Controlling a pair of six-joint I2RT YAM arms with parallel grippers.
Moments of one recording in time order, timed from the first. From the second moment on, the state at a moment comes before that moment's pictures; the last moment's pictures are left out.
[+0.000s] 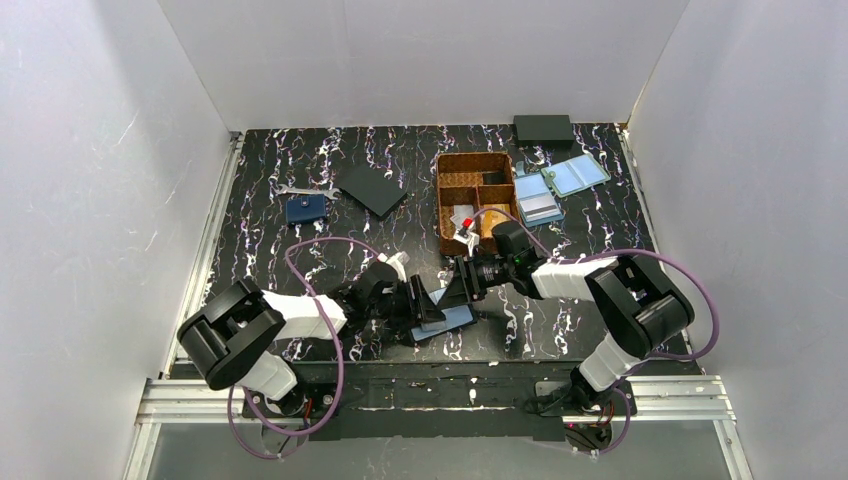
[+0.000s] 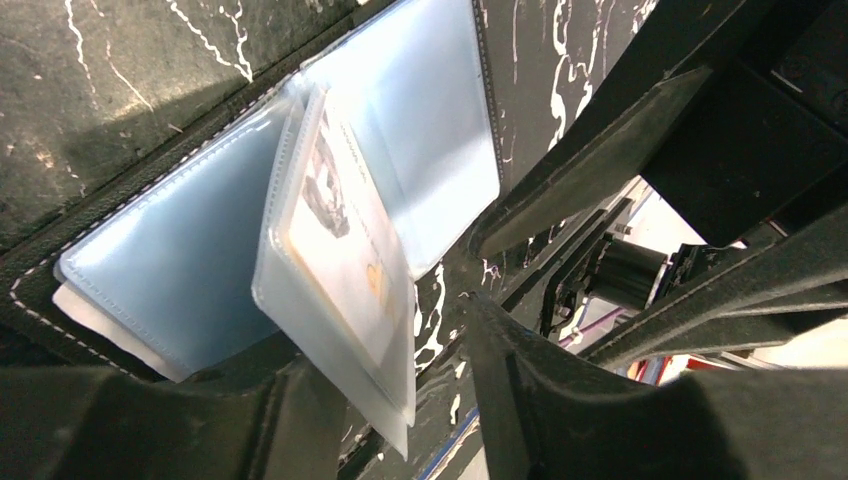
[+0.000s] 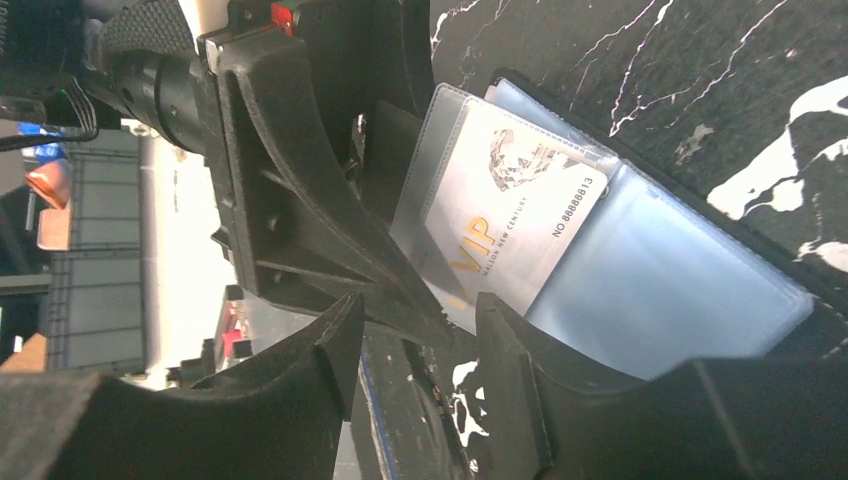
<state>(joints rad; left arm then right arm) -0.83 1.48 0.43 0.37 0.28 -1.06 0.59 1.62 0.61 0.34 -0.98 0.54</state>
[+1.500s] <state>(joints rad) -0.73 1.24 0.28 0.43 0.28 -1.10 0.58 1.61 0.65 0.17 -0.91 0.36</state>
